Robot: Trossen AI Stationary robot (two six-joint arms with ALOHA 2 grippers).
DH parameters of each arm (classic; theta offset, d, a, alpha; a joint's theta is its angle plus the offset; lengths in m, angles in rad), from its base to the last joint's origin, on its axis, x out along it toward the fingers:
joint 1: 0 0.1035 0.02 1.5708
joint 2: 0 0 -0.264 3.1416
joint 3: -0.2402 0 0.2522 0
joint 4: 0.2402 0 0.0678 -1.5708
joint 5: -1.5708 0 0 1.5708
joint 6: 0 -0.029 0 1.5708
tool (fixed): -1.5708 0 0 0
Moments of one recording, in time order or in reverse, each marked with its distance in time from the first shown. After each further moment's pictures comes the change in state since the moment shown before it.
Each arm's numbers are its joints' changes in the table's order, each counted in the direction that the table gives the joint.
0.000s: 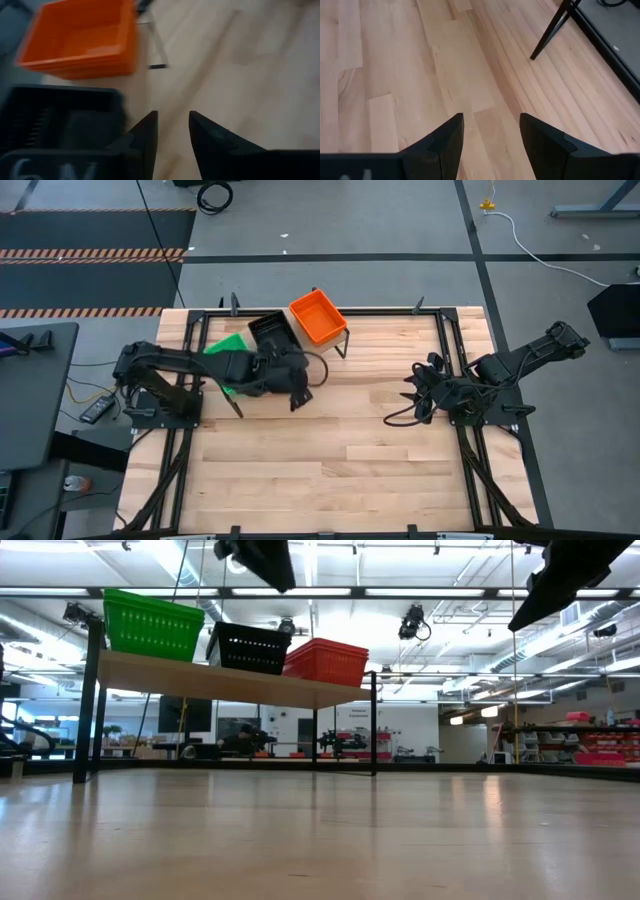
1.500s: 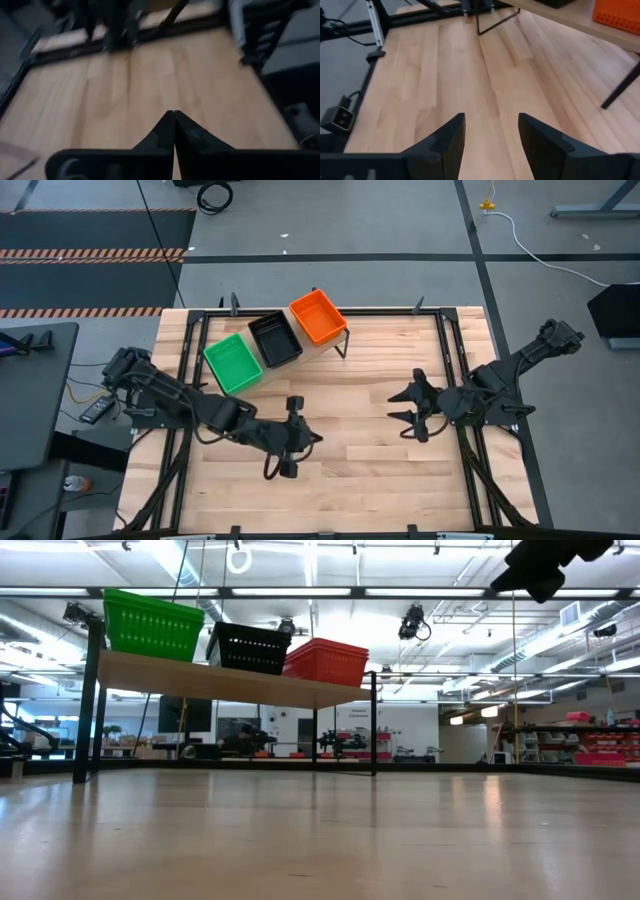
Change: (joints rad) left arm -0.285 0.055 0.273 -0.671 0.232 -0.438; right arm 0.106 -0.008 0.105 -0.451 -0.044 0.081
